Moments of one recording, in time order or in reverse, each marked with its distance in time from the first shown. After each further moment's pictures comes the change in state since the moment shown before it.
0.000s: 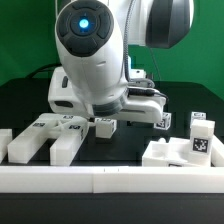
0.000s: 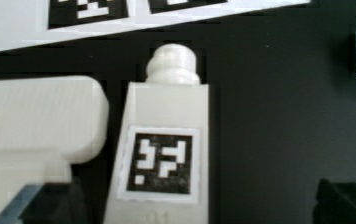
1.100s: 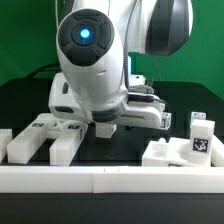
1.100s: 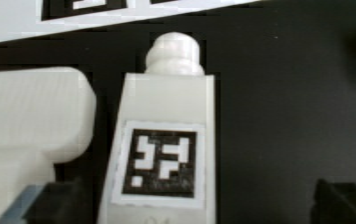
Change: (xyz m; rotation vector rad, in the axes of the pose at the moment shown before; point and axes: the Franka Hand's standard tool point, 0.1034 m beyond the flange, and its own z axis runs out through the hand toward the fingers) arm 0.006 0.001 0.009 -0.004 -0.002 0.004
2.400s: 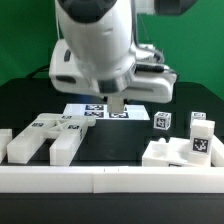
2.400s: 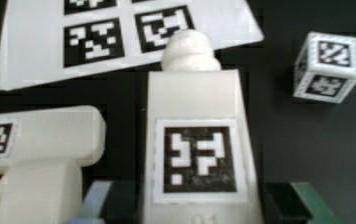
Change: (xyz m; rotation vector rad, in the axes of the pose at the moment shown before) arm -0.037 -0.019 -0.077 0.011 -0.054 0.042
